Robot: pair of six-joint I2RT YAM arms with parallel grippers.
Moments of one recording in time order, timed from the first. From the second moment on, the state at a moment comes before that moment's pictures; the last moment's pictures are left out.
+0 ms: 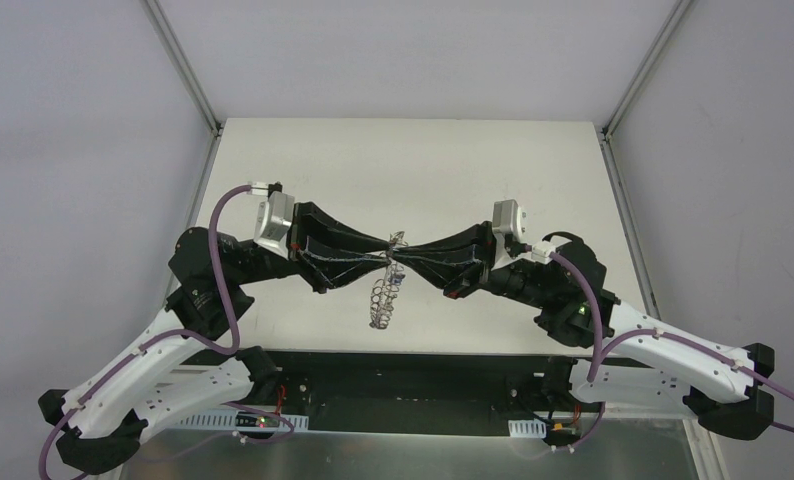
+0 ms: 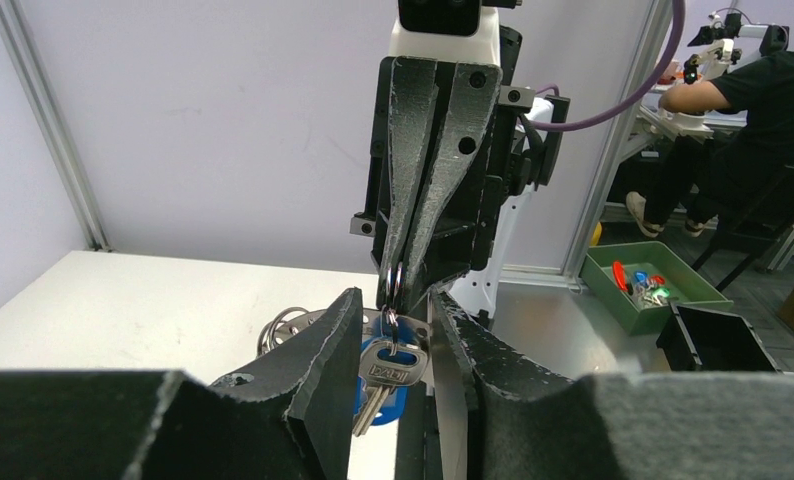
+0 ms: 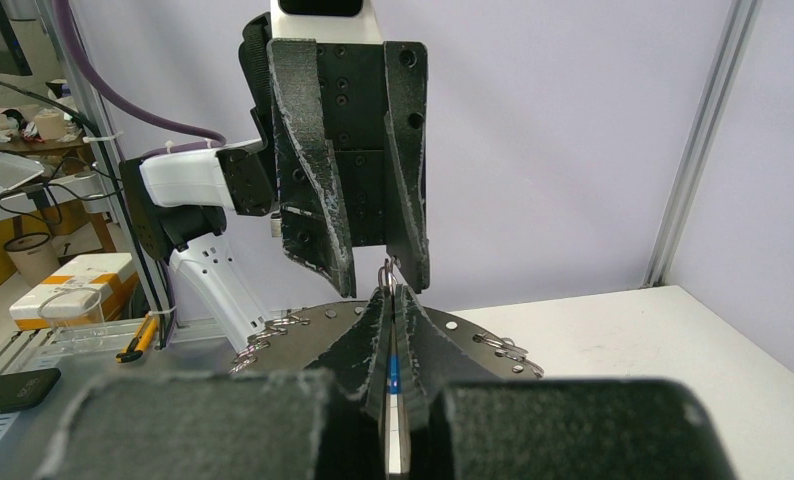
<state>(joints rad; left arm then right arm) -0.83 0.74 0.98 0.20 0.61 -0.32 1.20 0.88 0.96 0.31 -0.21 0.09</state>
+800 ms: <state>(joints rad) -0.83 0.74 0.98 0.19 0.61 -0.32 1.20 0.88 0.96 0.31 -0.23 0.11</state>
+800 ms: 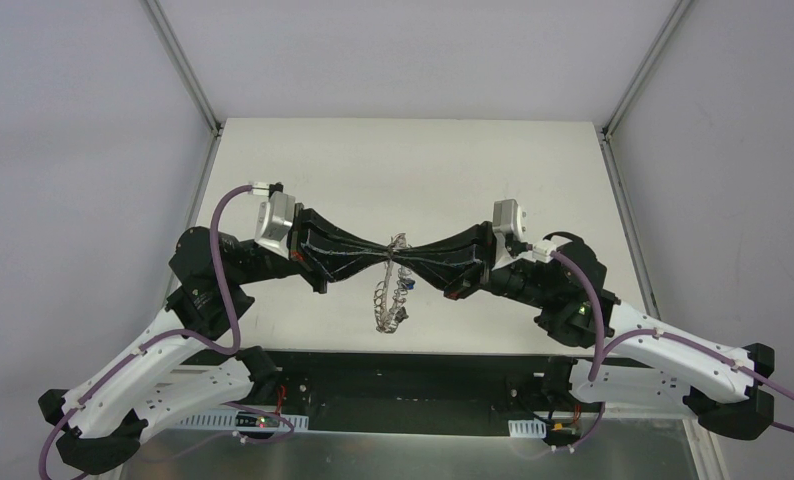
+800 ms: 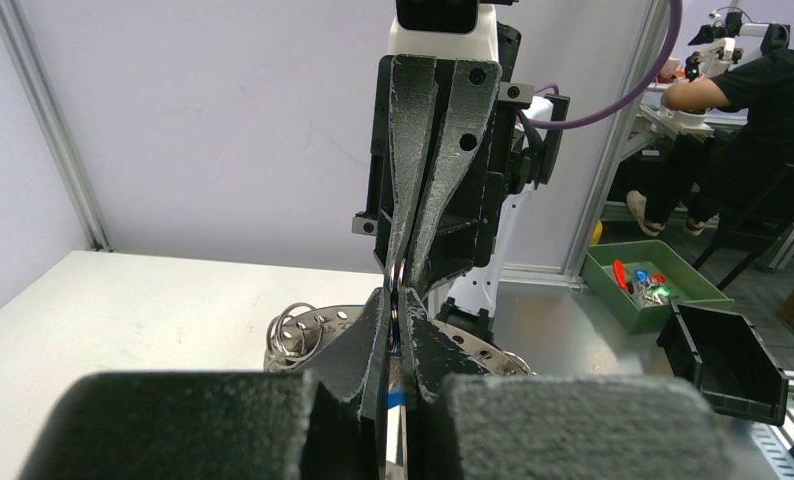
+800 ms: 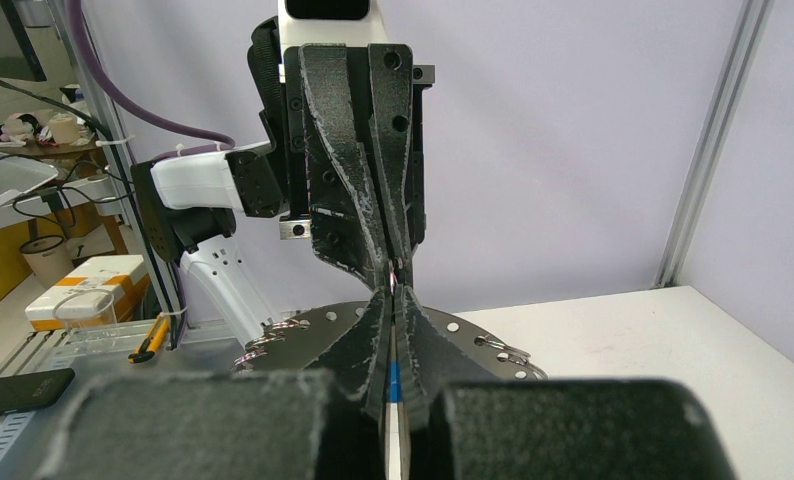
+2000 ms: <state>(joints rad) -0.83 0.75 1.03 -0.16 0.58 -0.30 1.20 0.85 1.23 -0.29 -0.21 0.08</state>
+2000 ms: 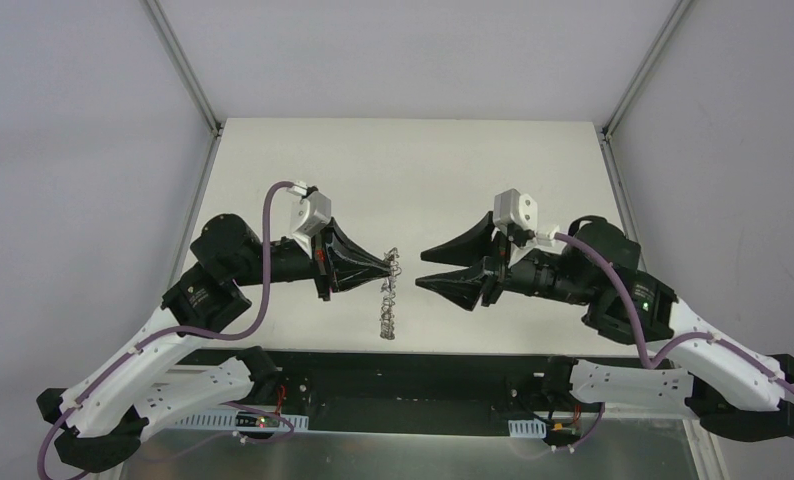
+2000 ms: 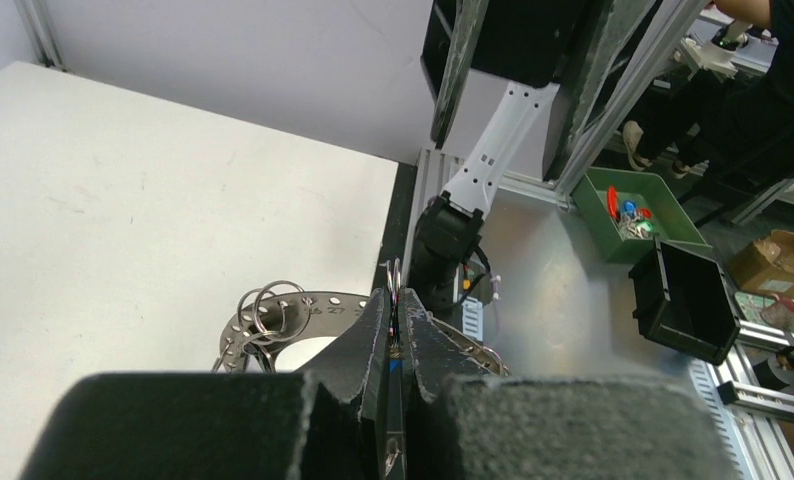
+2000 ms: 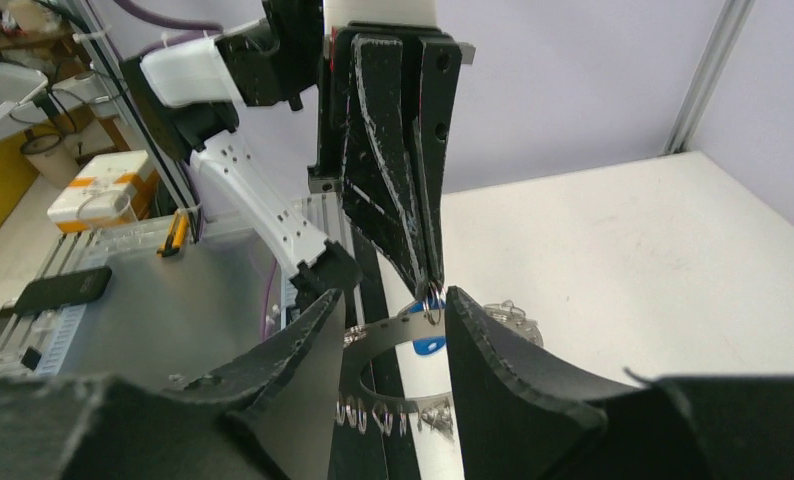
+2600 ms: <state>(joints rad) -0.83 0.86 1.17 -0.43 0.76 -0.28 1.19 1.12 1.61 -0.92 -0.33 -0.17</state>
